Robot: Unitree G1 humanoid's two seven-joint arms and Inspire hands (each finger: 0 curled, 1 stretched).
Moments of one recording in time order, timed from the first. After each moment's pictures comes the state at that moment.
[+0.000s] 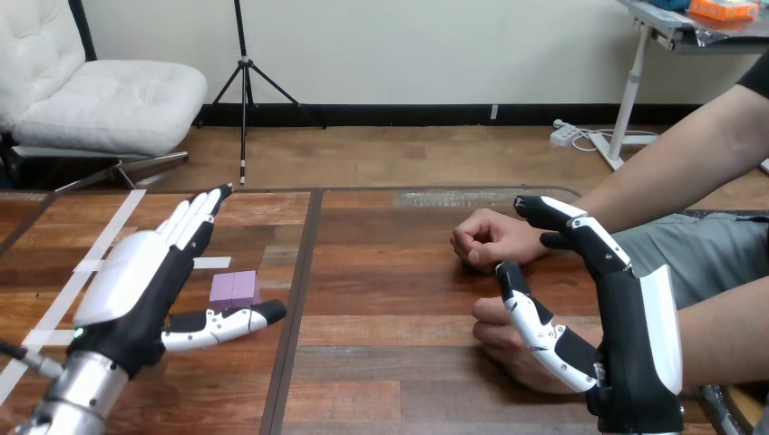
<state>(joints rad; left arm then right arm) -0.10 0.52 0.06 0.55 0.57 -0.72 0.12 0.26 -0.12 0.06 0.00 -0.47 -0.66 -0.36</state>
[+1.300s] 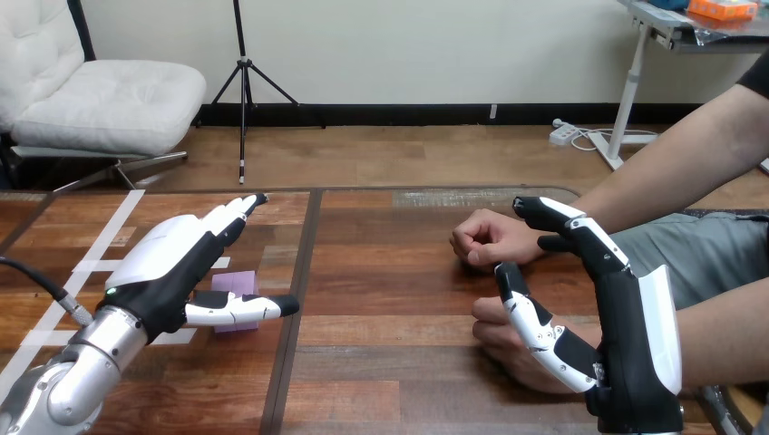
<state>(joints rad) -0.39 0.59 -0.13 0.89 0.56 -0.73 0.04 0.26 -0.12 0.06 0.00 -0.47 -0.66 -0.36</state>
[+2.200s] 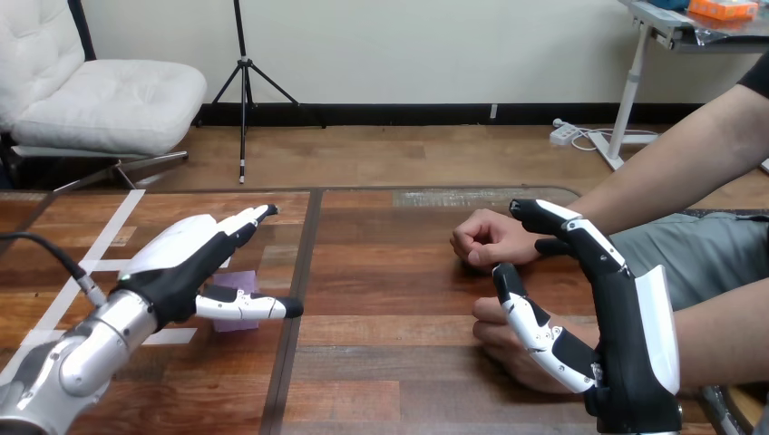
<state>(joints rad) -0.53 0.58 -0.20 1.06 0.56 -0.72 -0.04 0.26 -0.12 0.06 0.00 -0.47 -0.65 -0.34</state>
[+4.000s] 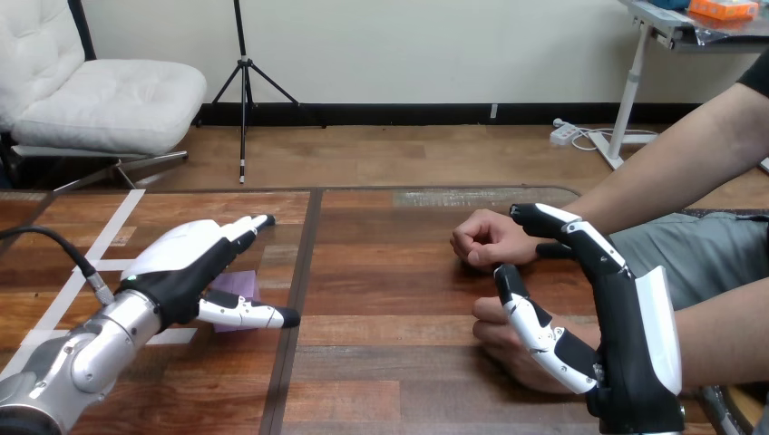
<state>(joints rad) -0.58 0.58 -0.30 1.14 0.60 -0.68 0.03 0.27 -0.12 0.05 -0.02 -0.47 -0.63 -0.32</state>
